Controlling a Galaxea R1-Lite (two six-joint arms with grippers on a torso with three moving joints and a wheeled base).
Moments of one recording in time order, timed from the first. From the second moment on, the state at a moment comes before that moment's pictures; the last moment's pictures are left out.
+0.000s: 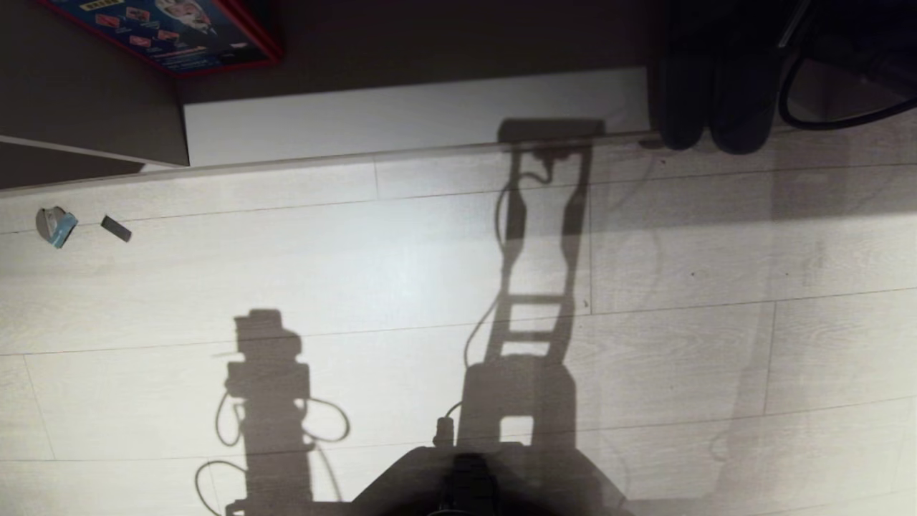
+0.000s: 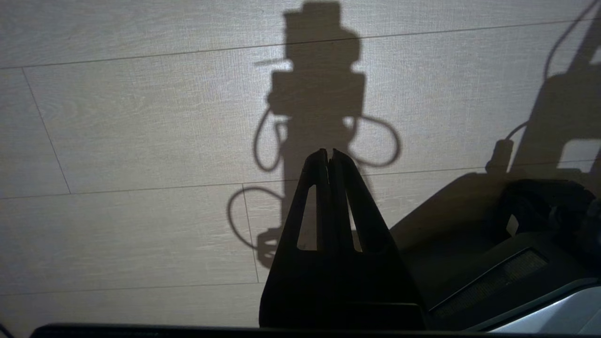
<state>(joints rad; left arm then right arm) 0.00 0.00 0.00 0.00 0.00 -0.02 -0.05 1.80 -1.78 -0.38 0.37 0.04</state>
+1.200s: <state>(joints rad) 0.00 0.00 0.00 0.00 0.00 -0.02 -0.05 1.59 -1.38 -0.41 0.39 0.03</state>
